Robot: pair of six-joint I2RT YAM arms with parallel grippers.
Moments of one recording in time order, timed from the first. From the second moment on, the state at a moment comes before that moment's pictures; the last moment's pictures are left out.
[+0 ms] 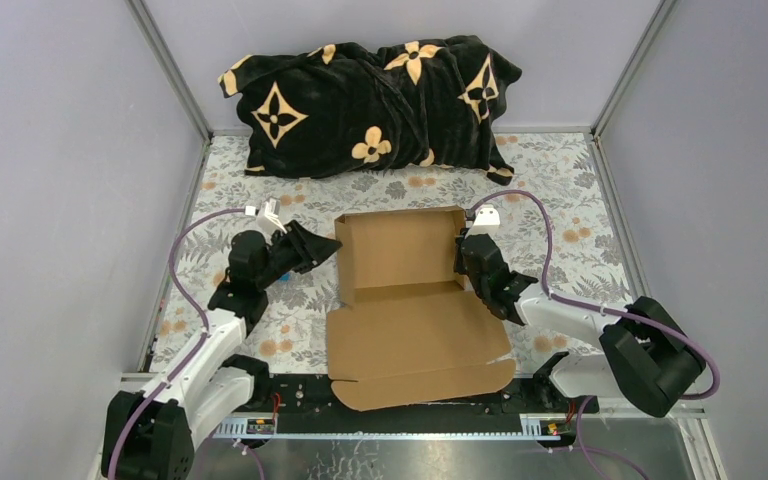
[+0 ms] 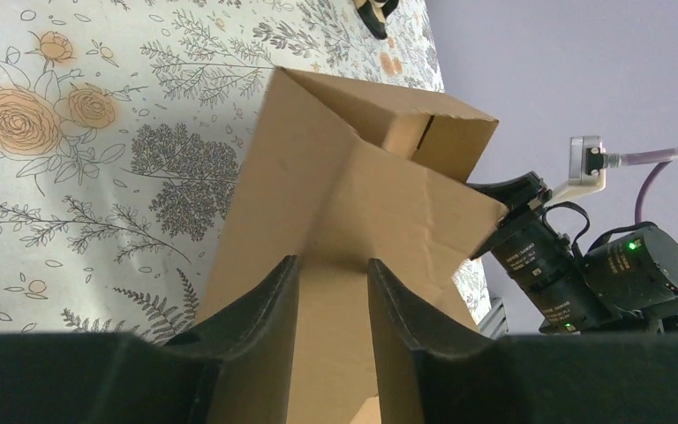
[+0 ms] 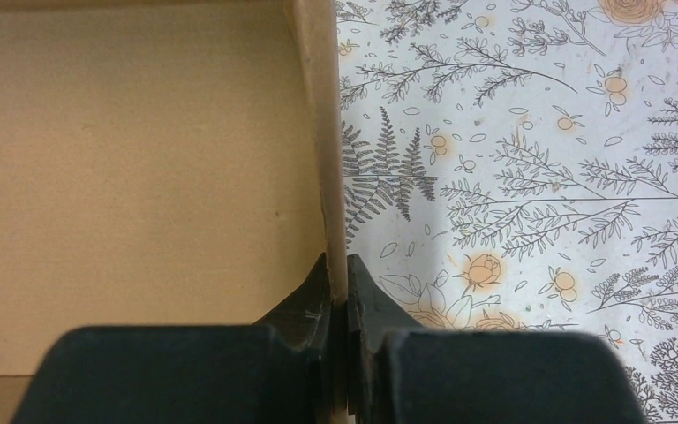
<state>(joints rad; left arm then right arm) -0.23 0.90 0.42 0.22 0.44 -0.83 0.69 1.29 0.50 0.28 0.47 0.36</state>
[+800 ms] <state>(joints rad) -0.39 0.92 0.40 0.13 0.29 -0.78 0.69 1.31 0.53 0.27 0.49 0.37</state>
